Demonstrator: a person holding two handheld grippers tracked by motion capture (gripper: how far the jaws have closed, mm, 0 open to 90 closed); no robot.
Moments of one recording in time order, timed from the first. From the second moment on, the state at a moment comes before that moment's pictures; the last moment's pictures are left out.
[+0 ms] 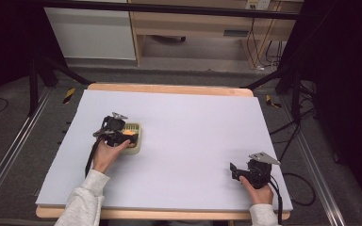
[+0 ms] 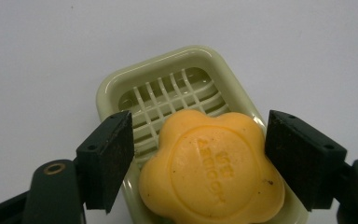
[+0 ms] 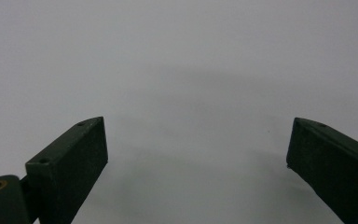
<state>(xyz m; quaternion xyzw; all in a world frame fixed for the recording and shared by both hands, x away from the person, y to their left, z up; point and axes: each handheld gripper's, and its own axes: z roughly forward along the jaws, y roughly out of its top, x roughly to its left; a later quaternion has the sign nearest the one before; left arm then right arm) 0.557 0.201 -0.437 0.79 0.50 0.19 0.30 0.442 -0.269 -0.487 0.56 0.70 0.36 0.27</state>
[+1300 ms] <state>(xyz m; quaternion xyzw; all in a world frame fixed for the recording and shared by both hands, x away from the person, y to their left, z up) 0.494 0.239 -0.428 0.75 0.48 0.23 0.40 0.440 -0.271 -0.487 0.56 0.69 0.37 0.27</state>
